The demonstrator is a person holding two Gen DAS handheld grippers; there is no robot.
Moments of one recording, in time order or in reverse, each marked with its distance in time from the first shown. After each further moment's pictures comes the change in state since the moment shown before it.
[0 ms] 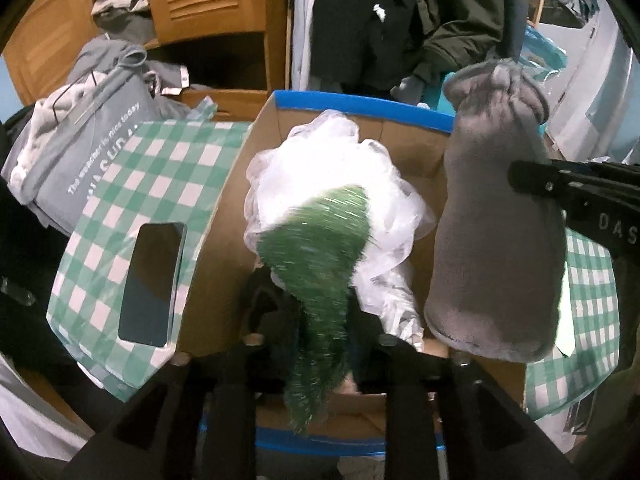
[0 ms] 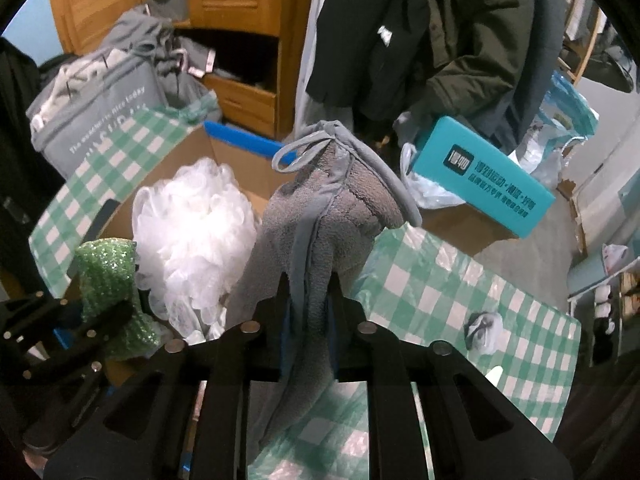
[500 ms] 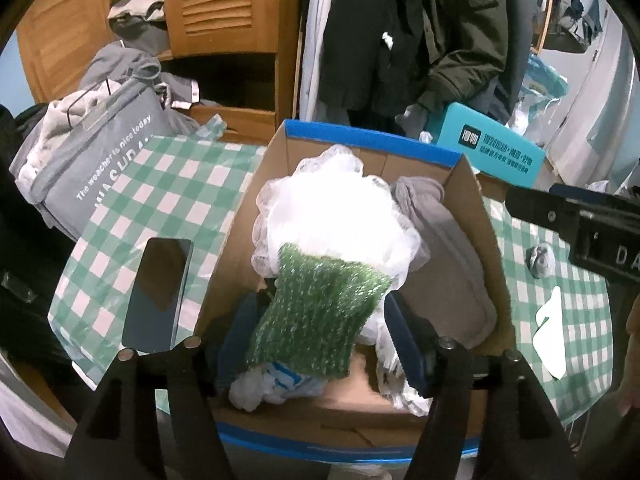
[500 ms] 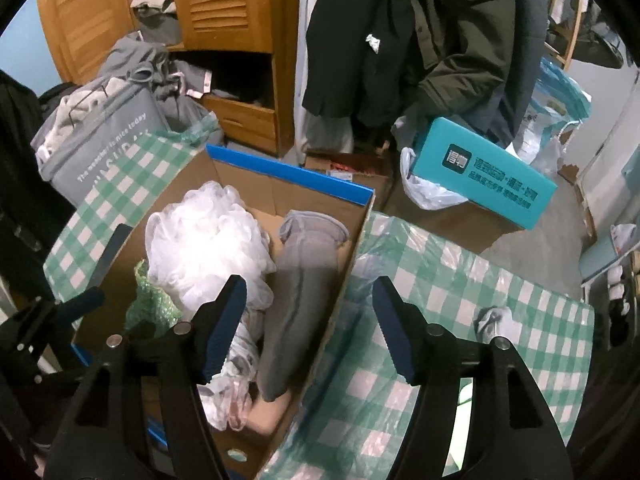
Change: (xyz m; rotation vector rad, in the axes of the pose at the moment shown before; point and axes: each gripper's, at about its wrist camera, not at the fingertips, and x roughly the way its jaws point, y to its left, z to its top) left arm -0.019 0.001 0.007 -0.037 -0.086 -0.006; right arm -0.018 -0.009 0.000 0.088 -0.060 0.043
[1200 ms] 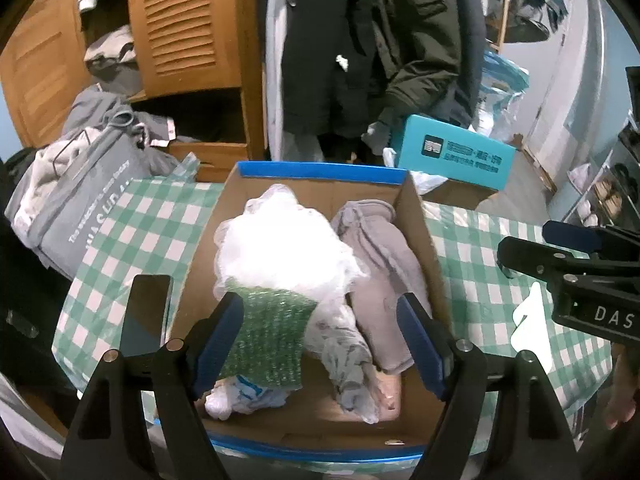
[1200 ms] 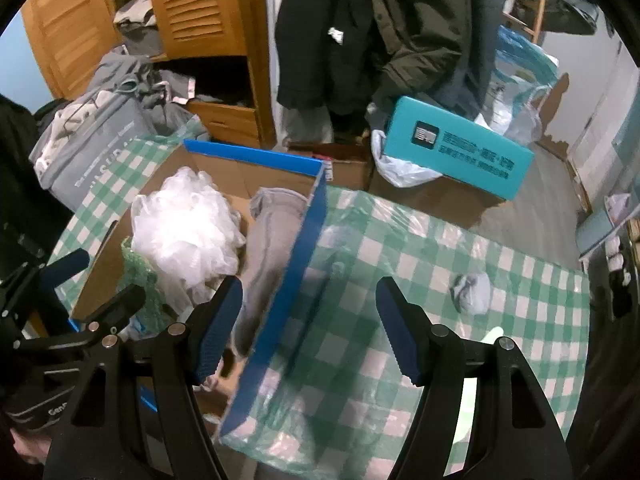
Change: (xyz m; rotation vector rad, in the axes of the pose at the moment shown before) left arm -0.025 -0.048 0.005 0.102 -0.072 -0.027; right arm -0.028 -0.046 -0.034 0.078 0.002 -0.003
